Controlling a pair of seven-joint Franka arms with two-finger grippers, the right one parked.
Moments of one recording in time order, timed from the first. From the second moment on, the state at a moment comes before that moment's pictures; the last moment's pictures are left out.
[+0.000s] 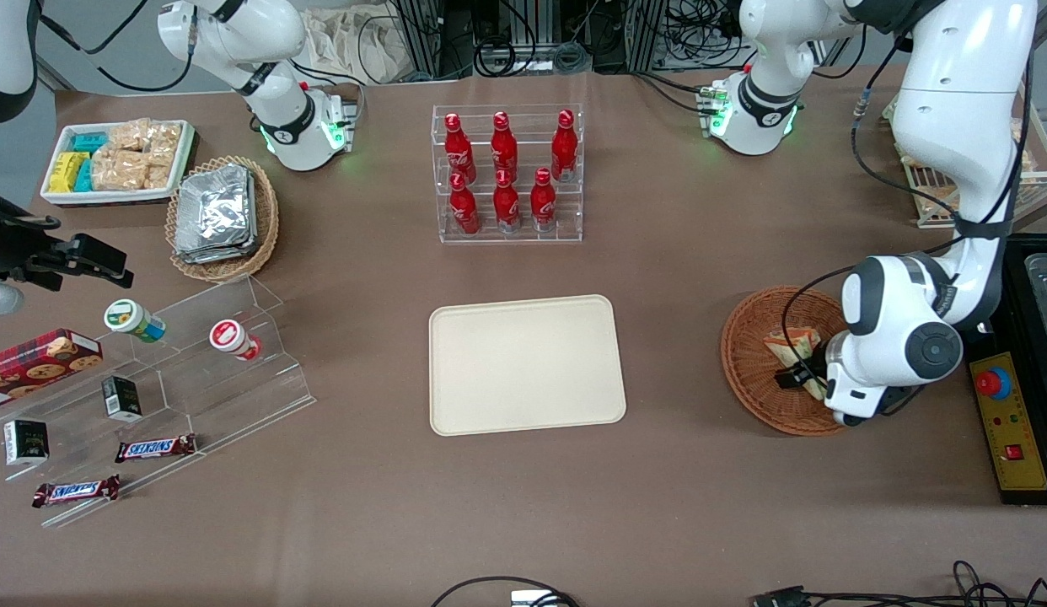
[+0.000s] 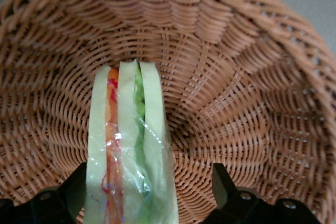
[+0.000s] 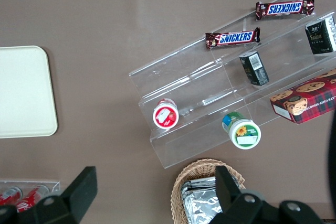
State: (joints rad) arm 0.06 0.53 -0.10 -1.87 0.04 2.17 -0.54
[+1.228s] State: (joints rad) arm 0.08 0.34 -0.15 -1.84 0.04 2.02 -0.49
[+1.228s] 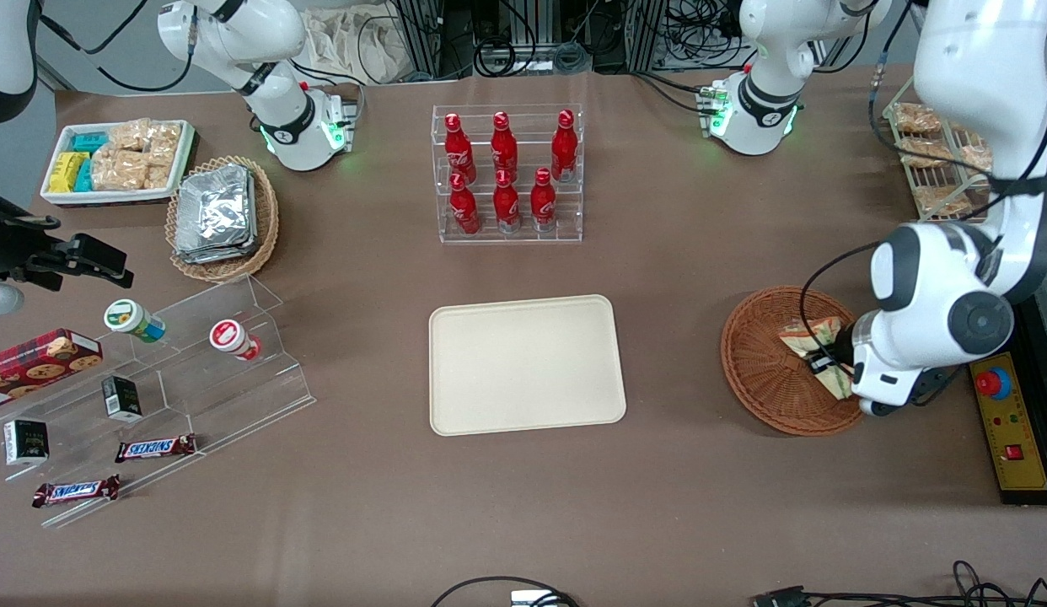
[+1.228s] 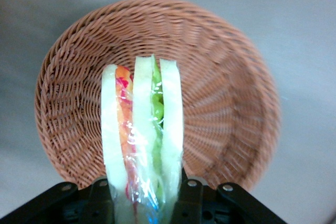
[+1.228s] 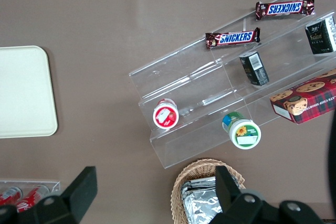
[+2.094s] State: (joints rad) arm -0.15 0.47 -0.34 -1.58 0.04 1.90 -0.57
